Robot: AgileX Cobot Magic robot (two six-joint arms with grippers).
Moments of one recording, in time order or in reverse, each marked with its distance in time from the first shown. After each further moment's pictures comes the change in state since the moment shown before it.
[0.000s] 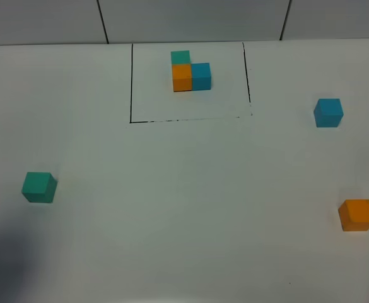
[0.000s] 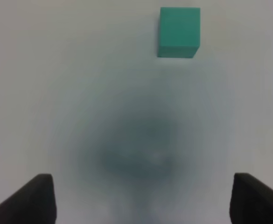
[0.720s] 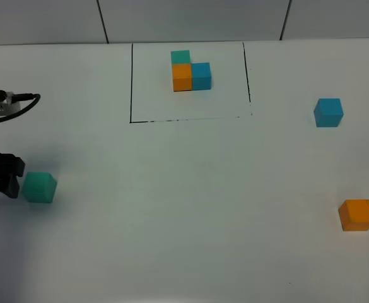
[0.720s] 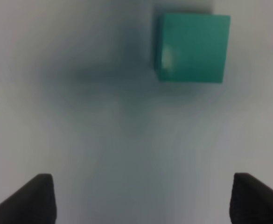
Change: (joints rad) left arm 0.000 0.670 -0.234 -0.031 -0.078 -0.005; right arm 0.000 0.000 0.000 0.000 0.000 0.000
